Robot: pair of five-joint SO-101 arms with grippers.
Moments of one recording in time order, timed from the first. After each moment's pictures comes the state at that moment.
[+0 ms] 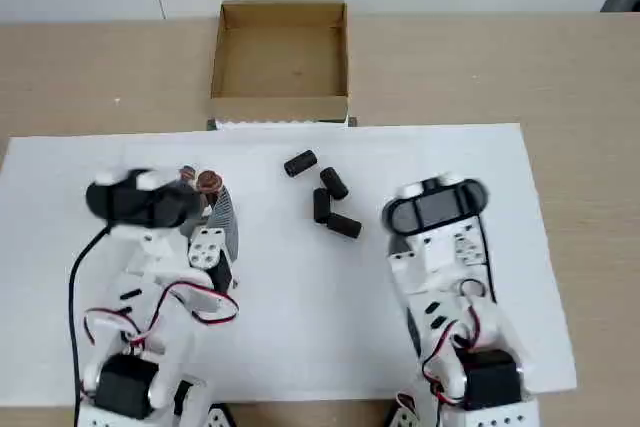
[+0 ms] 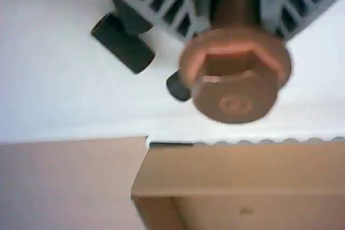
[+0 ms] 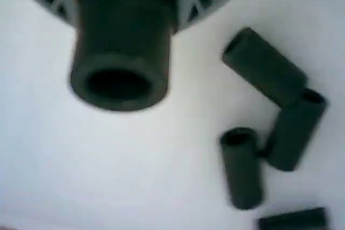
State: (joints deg) left arm 9.9 -94.5 73.8 51.5 17.2; right arm -14.3 -93.8 74.8 59.1 5.8
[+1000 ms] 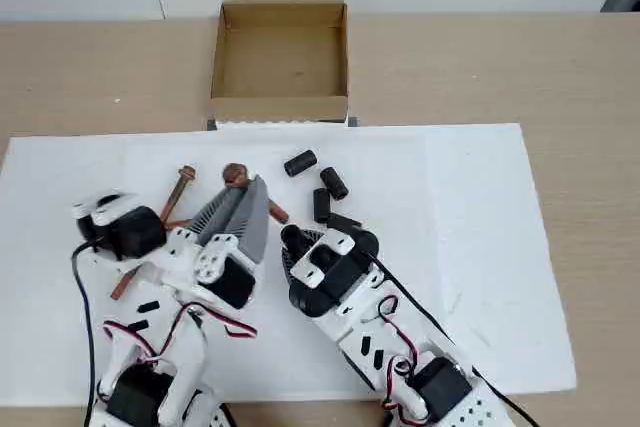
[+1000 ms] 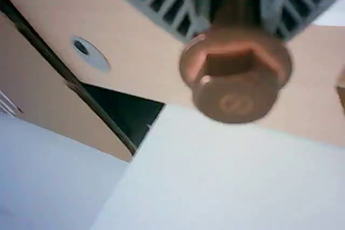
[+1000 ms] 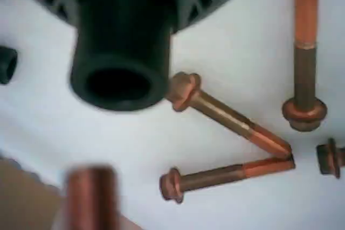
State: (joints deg) left arm 21.3 -103.3 81.4 35.2 37.4; right arm -43.7 -103.2 94.5 33.0 5.8
